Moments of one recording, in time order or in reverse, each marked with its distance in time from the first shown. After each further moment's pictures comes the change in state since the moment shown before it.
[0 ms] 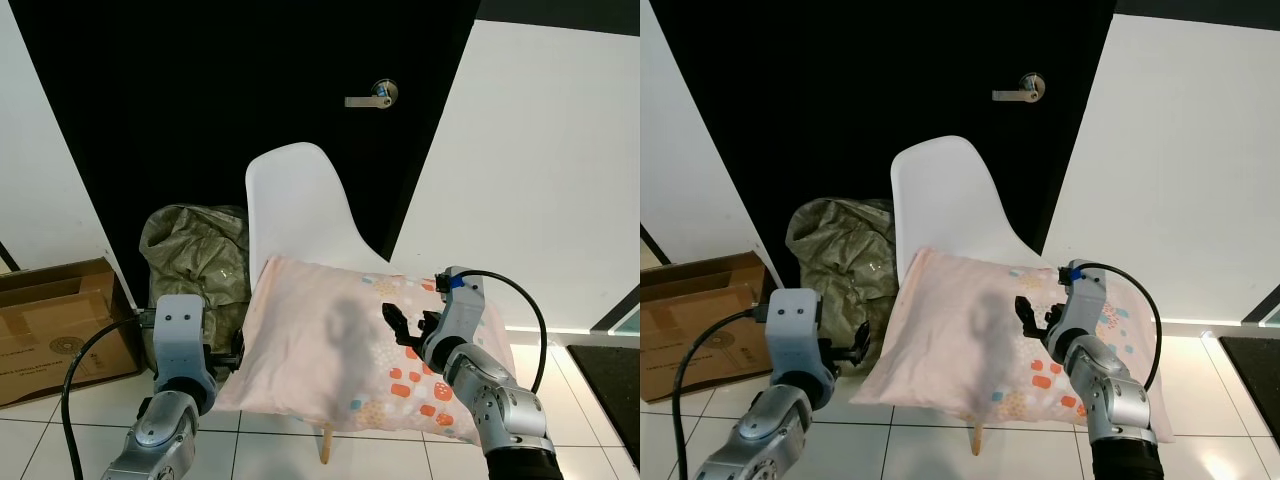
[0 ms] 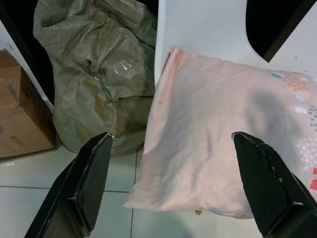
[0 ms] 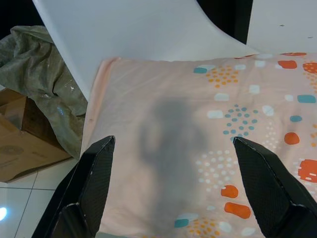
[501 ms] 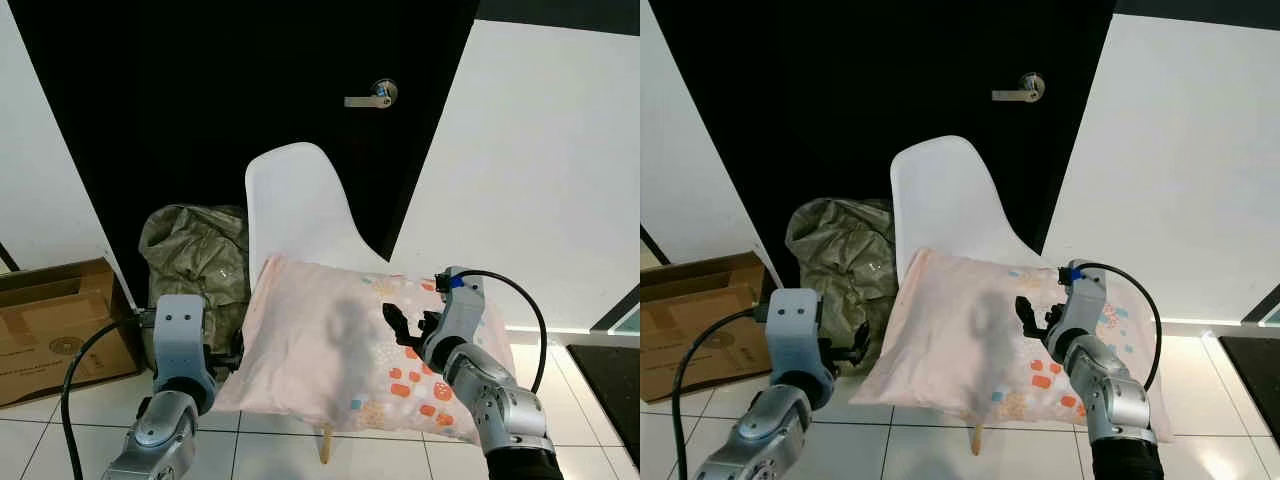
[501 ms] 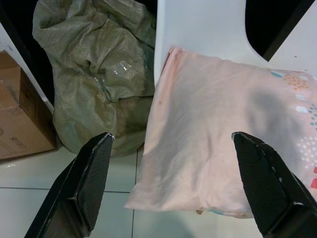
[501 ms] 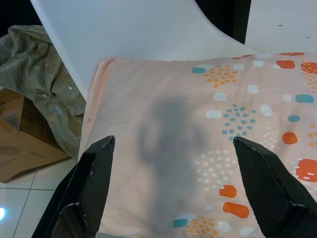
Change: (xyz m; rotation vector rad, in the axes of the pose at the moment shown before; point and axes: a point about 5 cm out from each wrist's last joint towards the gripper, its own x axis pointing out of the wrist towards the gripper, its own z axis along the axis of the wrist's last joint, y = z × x) left arm 0.000 0.000 0.000 0.004 0.000 -0.006; right arm 0.000 0.000 0.000 -0.002 0.001 -0.004
